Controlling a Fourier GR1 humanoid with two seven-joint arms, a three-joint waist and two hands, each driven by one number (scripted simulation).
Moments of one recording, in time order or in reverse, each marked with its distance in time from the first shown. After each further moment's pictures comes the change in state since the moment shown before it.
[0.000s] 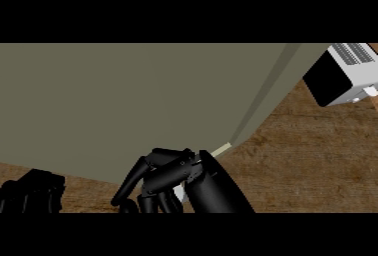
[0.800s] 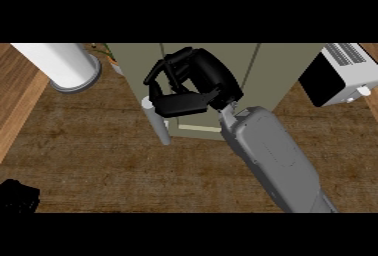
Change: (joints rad) left arm 0.103 0.037 0.109 -0.013 0.040 -0.122 -0.012; right arm -0.272 0.056 -0.417 0.715 -0.377 0.374 -0.381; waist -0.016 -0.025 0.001
